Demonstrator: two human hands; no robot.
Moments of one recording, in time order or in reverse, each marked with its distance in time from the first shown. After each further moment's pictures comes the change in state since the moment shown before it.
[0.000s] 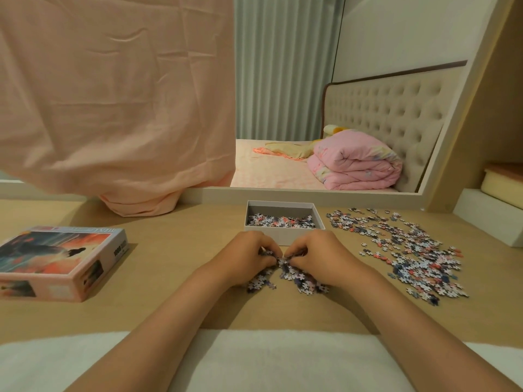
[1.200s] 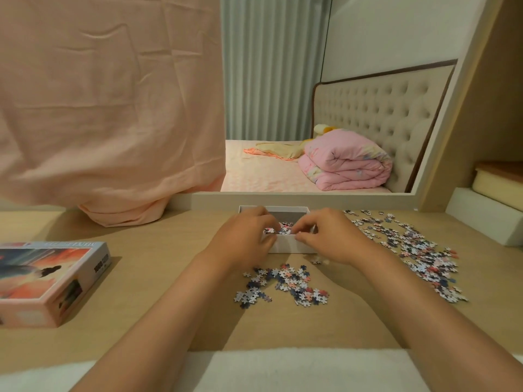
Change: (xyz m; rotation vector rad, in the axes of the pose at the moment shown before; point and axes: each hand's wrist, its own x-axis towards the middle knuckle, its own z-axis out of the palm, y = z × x) left_hand 0.037 0.005 -0.017 0.247 0.145 0.127; right_hand 0.029 0.018 -0.039 -0.042 0.132 -0.076
